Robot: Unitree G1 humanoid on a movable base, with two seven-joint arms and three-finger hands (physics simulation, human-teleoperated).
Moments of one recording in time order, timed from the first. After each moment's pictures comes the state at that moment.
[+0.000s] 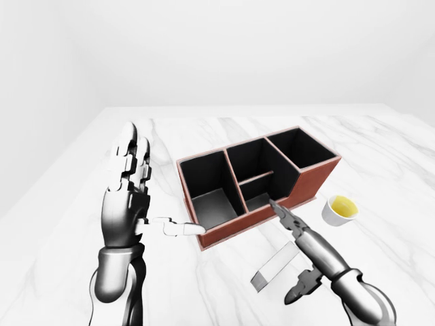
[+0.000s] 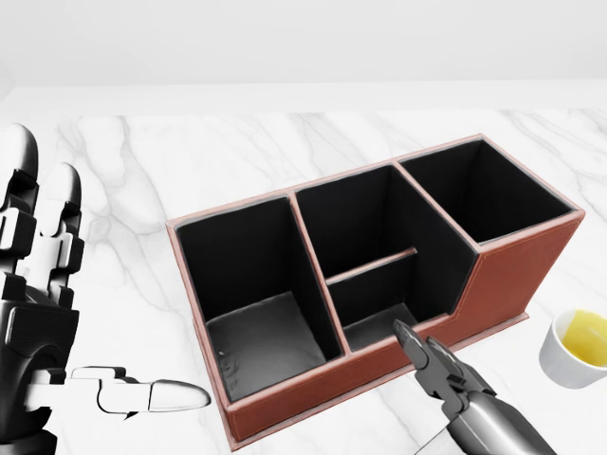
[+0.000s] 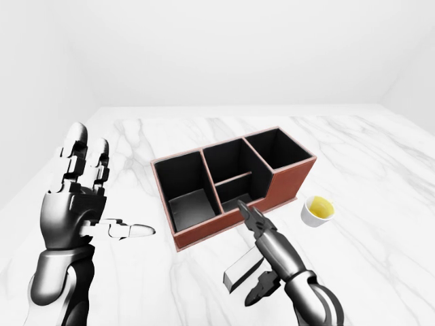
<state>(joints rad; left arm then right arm) 0.12 0.01 0.03 -0.72 -0.01 0.09 -0.10 0.40 -0.03 -0.15 -0.57 -0.64 -0.09 0.69</state>
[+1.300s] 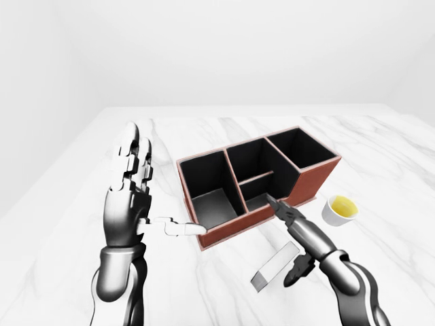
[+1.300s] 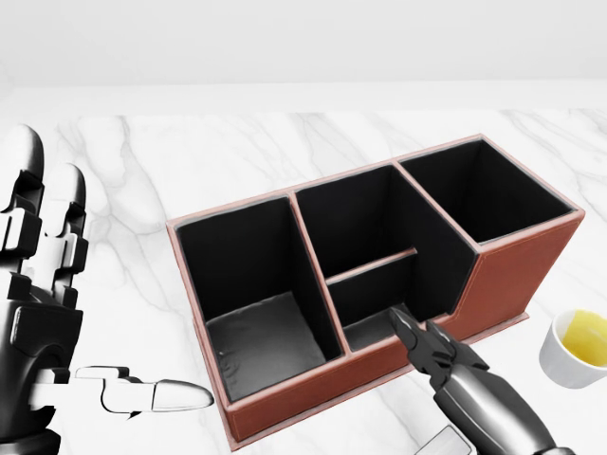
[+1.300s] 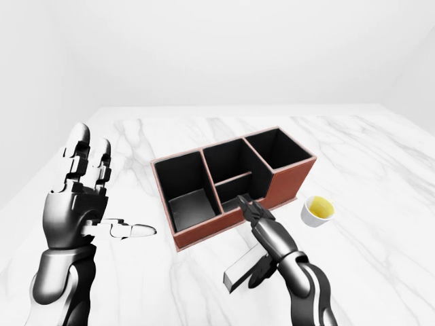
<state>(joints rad) 0.12 0.01 0.02 -0.72 -0.01 0.09 -0.10 0.25 -0.11 -0.12 -0.39 -0.76 -0.09 0.63</state>
